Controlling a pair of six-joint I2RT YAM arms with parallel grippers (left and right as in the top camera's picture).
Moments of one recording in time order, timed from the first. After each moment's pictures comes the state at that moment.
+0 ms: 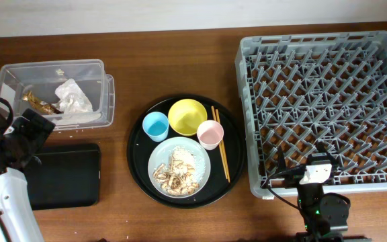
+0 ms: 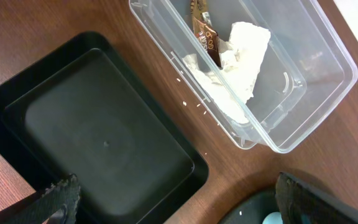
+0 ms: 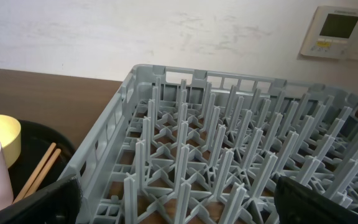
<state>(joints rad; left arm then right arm) 0.49 1.27 1.30 -1.04 -0.01 -0.49 0.01 0.01 0.01 -0.08 0.00 -0.09</state>
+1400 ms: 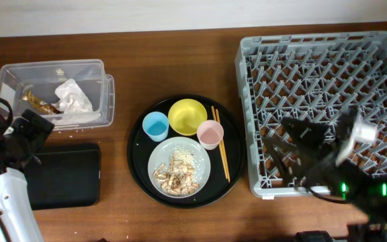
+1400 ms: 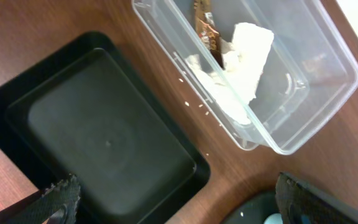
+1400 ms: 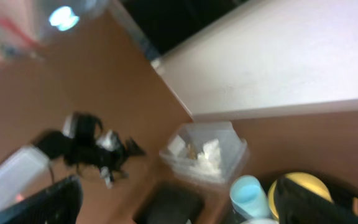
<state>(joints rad) 0.49 1.27 1.30 -1.04 -0.01 -0.49 0.01 0.64 0.98 -0.39 -0.80 0.60</state>
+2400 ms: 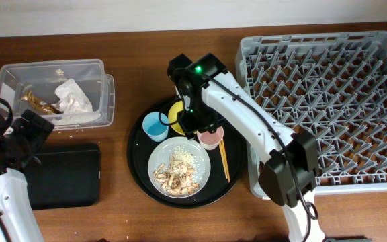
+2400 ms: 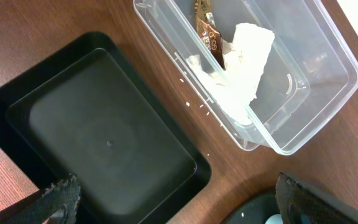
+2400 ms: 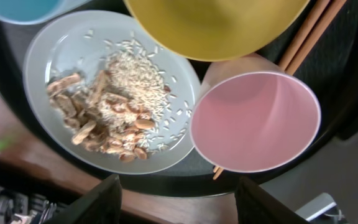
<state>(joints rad) 0.49 1.27 1.30 -1.04 -0.02 -0.50 0.63 2.18 2.10 -1.56 -0.14 0.20</state>
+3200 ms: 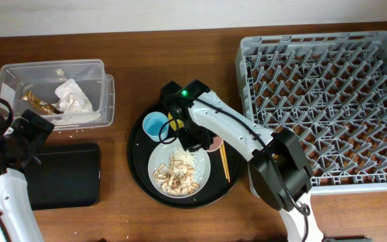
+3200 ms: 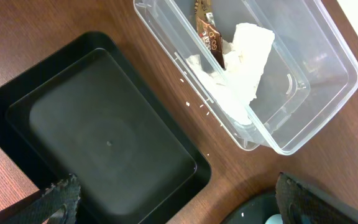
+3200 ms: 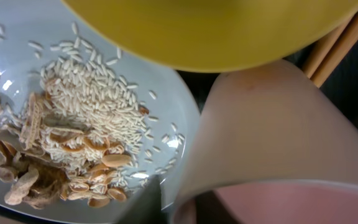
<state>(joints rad) 0.49 1.27 1.30 -1.04 -0.02 -0.50 0.70 2.18 1.84 -1.37 -0.02 0.32</state>
